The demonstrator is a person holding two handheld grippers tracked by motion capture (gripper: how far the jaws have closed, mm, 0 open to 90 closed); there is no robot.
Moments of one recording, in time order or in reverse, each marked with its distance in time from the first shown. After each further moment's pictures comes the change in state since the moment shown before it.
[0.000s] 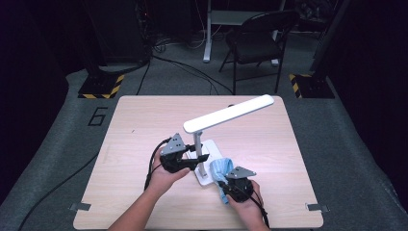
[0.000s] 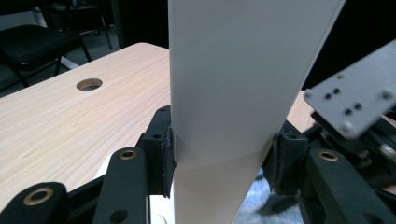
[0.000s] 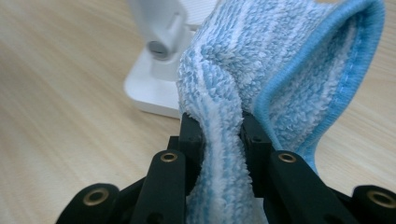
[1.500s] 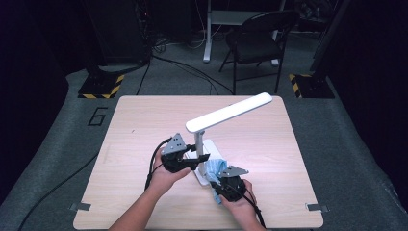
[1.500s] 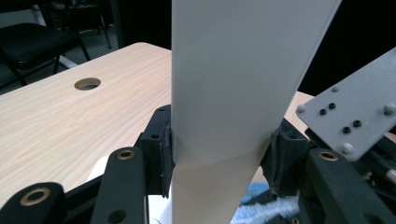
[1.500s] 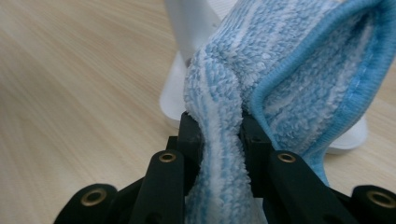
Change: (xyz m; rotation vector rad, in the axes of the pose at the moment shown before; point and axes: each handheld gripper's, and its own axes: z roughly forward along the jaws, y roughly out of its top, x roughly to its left) left arm -0.001 0.000 0.003 -0.003 -0.002 -0.022; right arm 0.019 0.011 0.011 0.019 0.065 0.029
